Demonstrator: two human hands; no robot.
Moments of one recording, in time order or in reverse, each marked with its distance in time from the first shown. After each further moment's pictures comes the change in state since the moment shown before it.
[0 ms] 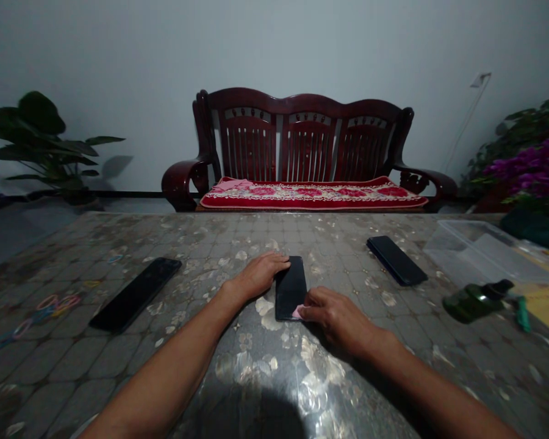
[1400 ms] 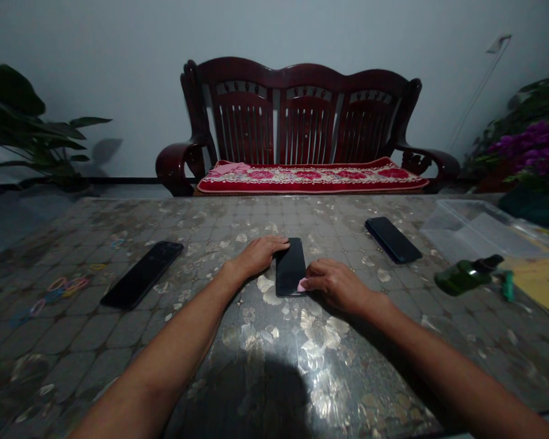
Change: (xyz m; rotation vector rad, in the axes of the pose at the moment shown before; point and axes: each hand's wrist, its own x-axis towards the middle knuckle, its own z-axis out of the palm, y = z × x) left_hand 0.002 -0.005 0.003 -0.071 -0.032 -0.043; right_hand 0.001 0.025 0.002 0.001 0.040 -0.055
